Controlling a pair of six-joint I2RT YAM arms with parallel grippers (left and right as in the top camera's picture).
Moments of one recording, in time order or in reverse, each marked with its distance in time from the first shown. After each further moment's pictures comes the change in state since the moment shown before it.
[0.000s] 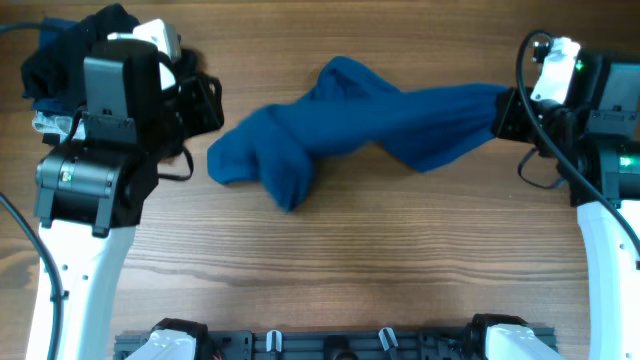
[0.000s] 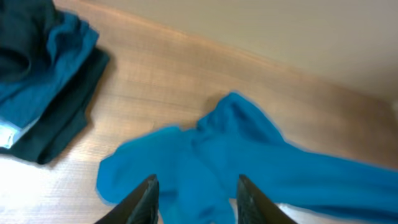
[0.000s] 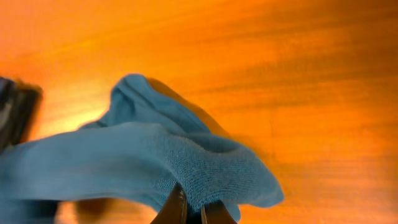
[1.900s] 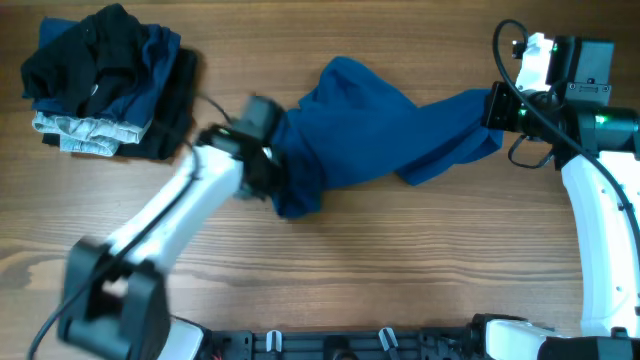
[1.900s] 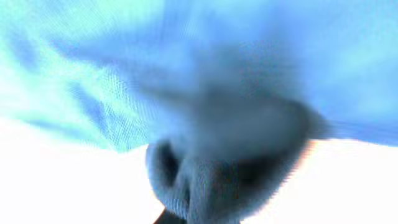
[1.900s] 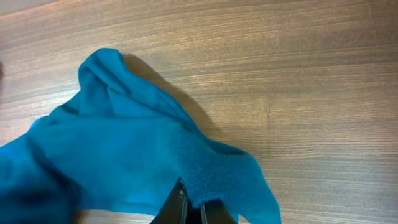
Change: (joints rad) left arm -0.183 0.341 -0.371 0.107 0.074 -0.151; right arm -0.006 0.163 -0.003 0.046 0.000 -0.056
